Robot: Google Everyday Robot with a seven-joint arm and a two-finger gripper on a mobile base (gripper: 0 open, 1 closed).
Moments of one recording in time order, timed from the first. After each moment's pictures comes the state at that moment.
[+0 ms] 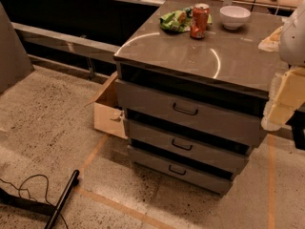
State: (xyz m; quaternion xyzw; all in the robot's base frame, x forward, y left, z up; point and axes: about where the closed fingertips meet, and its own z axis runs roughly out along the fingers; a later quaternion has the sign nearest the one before) arm 0.438 -0.216 0.977 -0.60 0.78 -0.04 0.16
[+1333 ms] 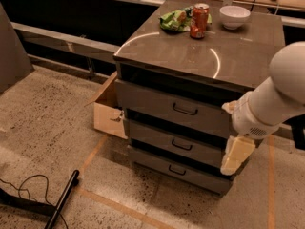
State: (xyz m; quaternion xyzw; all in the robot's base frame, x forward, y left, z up) arm 0.456 -0.196 0.788 -0.61 0.77 0.02 0.17
